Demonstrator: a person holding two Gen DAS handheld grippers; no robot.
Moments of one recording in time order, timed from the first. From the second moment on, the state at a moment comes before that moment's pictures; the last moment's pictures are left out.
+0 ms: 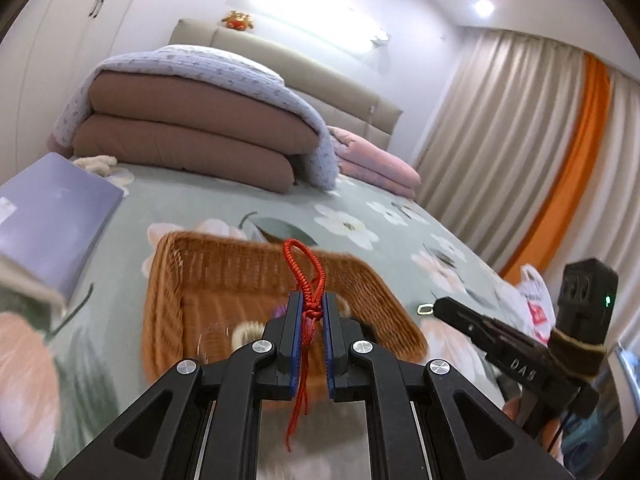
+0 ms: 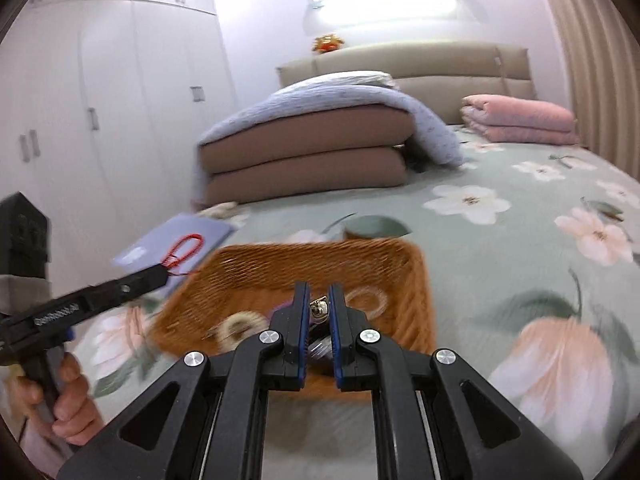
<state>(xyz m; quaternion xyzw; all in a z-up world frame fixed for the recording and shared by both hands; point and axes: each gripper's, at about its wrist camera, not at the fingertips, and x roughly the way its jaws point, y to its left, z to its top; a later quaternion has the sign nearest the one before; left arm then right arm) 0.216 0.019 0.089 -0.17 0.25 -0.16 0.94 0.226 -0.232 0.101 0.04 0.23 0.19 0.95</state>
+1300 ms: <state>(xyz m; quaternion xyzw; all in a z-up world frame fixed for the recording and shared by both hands) 0.261 0.007 0.047 -0.15 0.29 -0.15 0.93 0.273 -0.245 0.057 0.08 0.27 0.17 0.94</state>
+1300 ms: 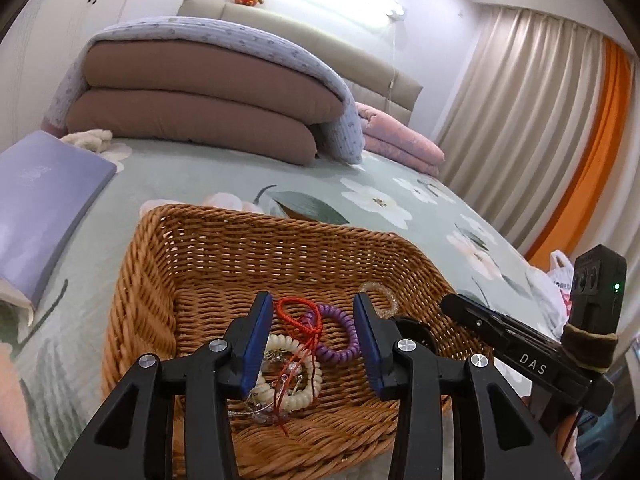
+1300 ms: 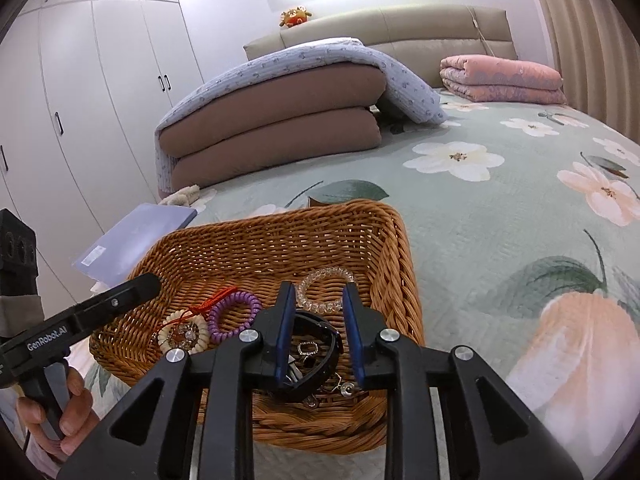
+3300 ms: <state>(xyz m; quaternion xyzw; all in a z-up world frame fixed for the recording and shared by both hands) 0.190 0.061 -0.010 -0.21 0.42 -0.07 0.88 0.165 -0.126 -0.004 -0.09 0.41 0.23 0.88</state>
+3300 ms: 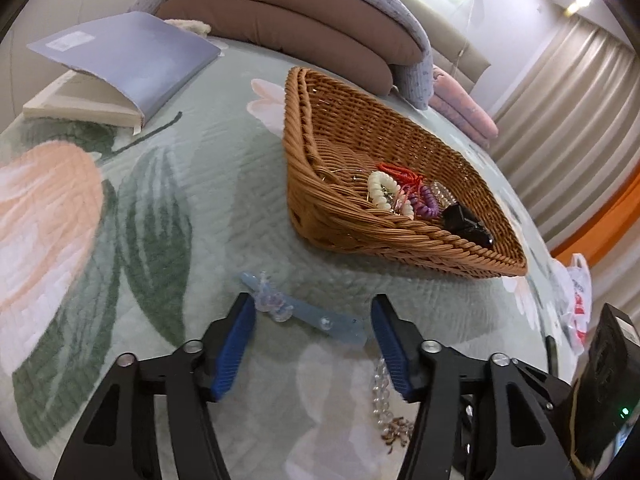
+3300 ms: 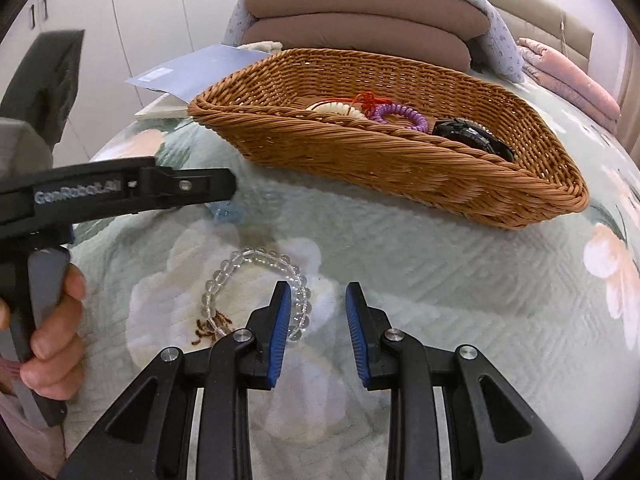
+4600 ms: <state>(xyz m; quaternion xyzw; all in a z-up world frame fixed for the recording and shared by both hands) 0.176 0.047 -0.005 -0.10 0.43 -0.05 0.89 0.161 -0.133 -0.007 -0.07 0.41 0.24 0.88</state>
